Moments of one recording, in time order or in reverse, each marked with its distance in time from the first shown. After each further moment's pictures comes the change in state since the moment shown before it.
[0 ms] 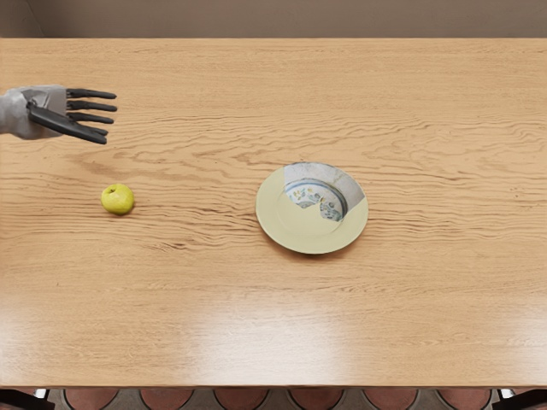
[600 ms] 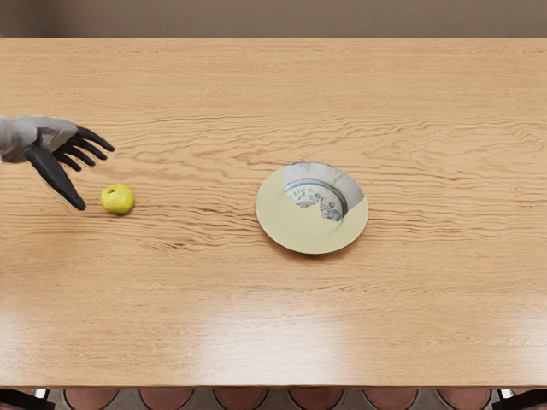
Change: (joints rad) left arm -0.031 0.283 0.015 -0.750 0.512 0.248 0.235; right arm -0.001 0.000 0.000 -0.002 0.000 0.000 0.001
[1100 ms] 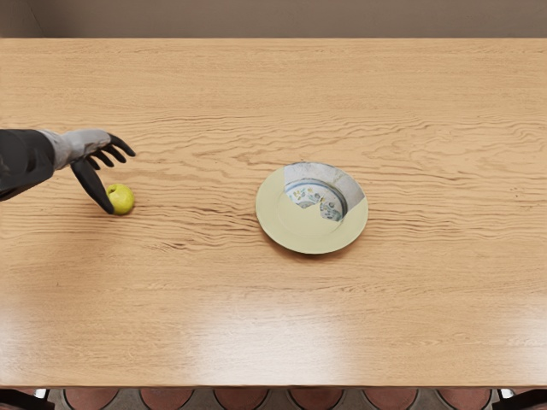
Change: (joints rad) left arm -0.046 -0.140 0.186 -0.076 0.185 0.310 0.065; right arm 0.000 0.000 0.000 0.000 0.000 0.000 0.000
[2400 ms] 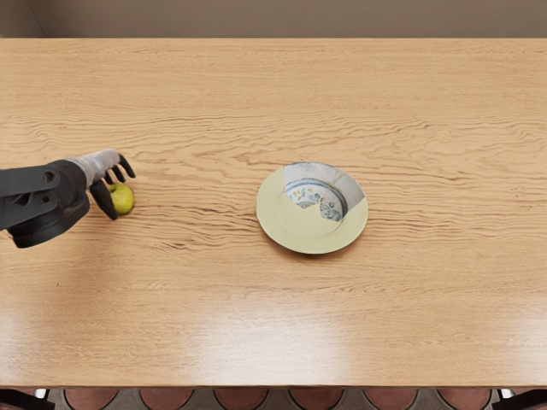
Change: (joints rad) left arm -0.070 -0.181 0.345 0.103 0.090 0.282 0.001; right arm 0.000 0.000 0.000 0.000 0.000 0.000 0.000
